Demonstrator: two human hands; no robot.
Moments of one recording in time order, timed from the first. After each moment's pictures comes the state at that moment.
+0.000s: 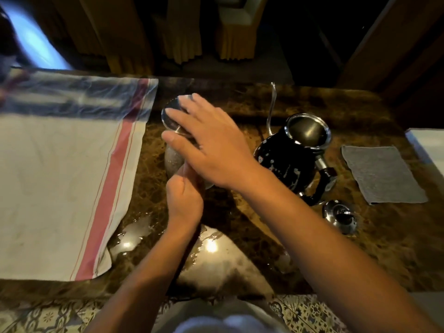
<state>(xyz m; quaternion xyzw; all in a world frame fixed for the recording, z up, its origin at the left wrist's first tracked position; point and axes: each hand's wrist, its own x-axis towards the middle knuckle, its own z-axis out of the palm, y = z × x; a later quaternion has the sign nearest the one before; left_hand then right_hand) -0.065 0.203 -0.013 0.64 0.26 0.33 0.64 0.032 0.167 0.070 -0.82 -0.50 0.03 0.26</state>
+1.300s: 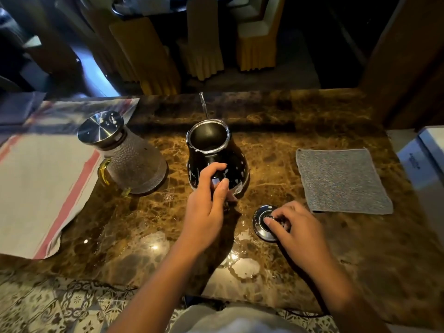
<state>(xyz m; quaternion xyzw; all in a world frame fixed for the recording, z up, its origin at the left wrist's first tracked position) 0.025 0.010 -0.009 0.84 0.18 0.26 0.44 0.137 -0.177 -0.069 -0.88 -0.30 0.10 0.36</state>
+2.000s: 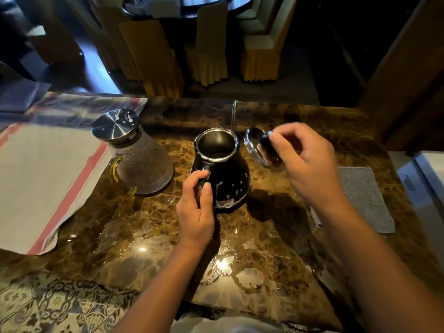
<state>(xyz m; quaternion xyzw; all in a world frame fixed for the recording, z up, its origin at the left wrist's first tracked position) 0.021 0.037 -0.039 0.76 0.23 0.46 0.41 0.181 -0.096 0.071 -0.76 -0.39 -0.01 0.53</state>
